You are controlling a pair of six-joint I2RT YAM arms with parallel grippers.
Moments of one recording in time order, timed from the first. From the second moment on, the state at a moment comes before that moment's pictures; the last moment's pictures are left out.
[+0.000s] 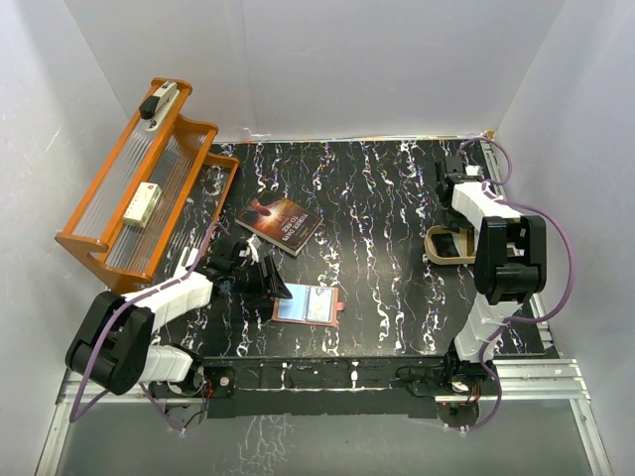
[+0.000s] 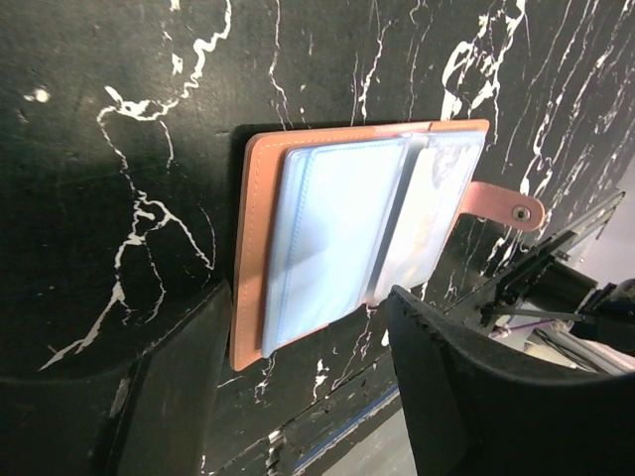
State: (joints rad) left arm -0.45 1.32 0.52 -0.21 0.43 -0.73; right arm 0.00 1.84 1.31 -0.67 0.61 0.14
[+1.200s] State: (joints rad) left arm -0.45 1.23 0.44 -0.19 0.49 -0.81; right arm -0.05 1.81 1.25 -0.61 0.63 0.08
